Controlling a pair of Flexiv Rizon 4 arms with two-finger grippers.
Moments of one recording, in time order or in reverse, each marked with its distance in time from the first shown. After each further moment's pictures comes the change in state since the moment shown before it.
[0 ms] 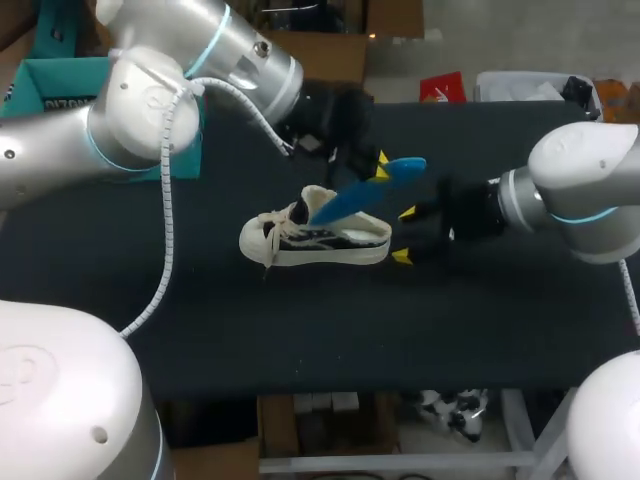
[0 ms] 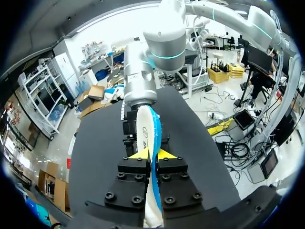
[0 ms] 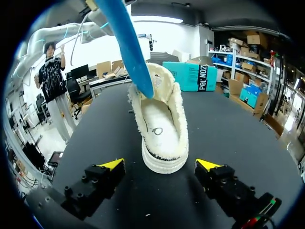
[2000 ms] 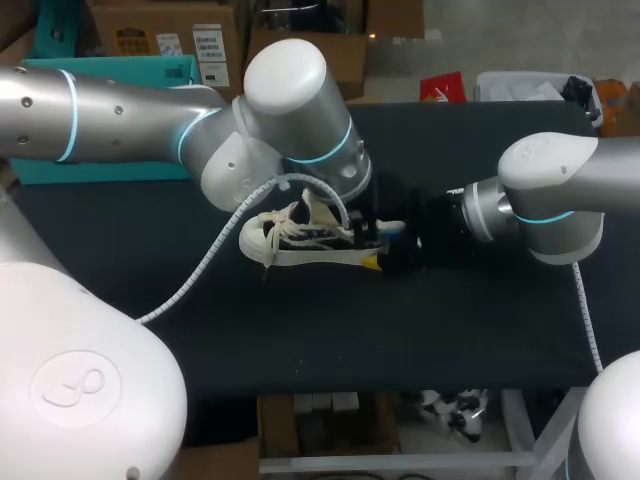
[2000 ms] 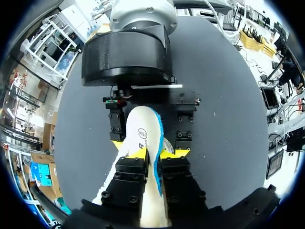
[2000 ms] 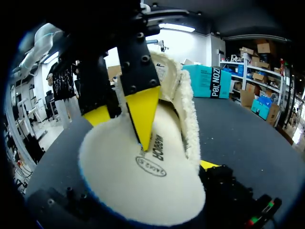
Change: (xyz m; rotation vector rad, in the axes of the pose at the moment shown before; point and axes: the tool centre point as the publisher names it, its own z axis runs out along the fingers) left arm -0.005 0.148 0.112 -0.546 -0.155 -0.157; right arm -0.007 -0.001 0.076 -0.111 0.091 -0.064
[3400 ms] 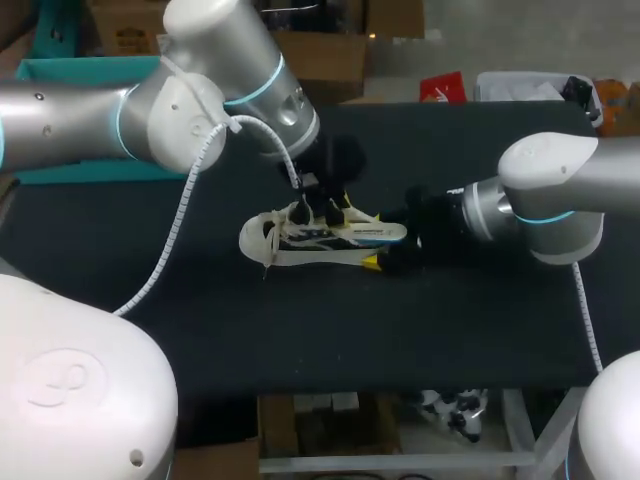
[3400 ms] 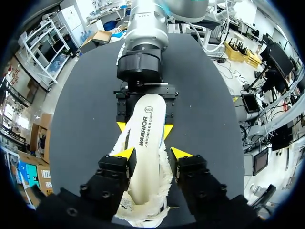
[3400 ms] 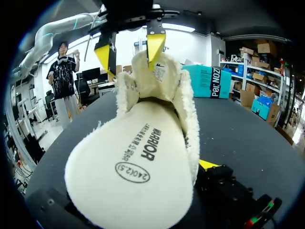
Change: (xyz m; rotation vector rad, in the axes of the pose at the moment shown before) left arm -0.002 0.030 -0.064 0.099 0.156 -0.019; right arm 0.000 0.000 0.000 0.000 0.000 0.000
